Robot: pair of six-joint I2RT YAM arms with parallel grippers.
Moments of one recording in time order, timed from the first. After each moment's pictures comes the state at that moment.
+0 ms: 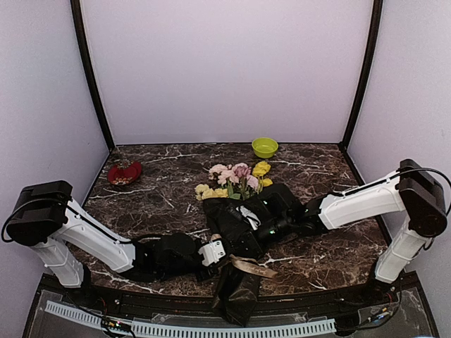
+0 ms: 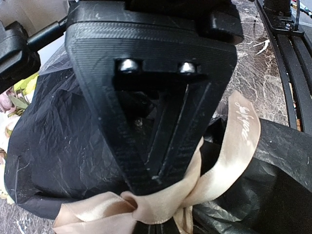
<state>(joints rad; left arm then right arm) -1.29 1.66 0.55 0.62 -0.25 0.22 1.00 1.65 0.83 0.04 -0.56 0.37</state>
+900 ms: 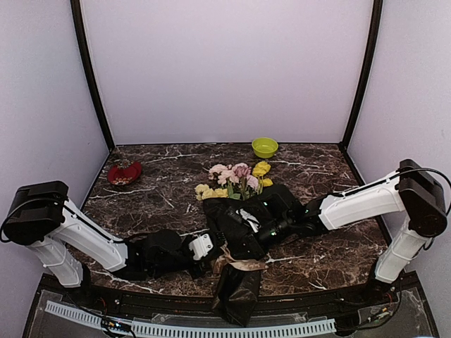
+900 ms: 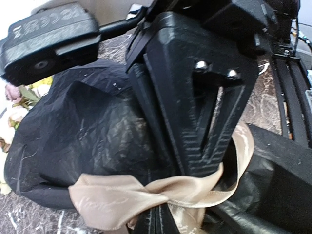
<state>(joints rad) -1.25 1.62 0.45 0.77 -0.18 0.15 1.00 1.65 0.82 0.03 -0.63 0.35</state>
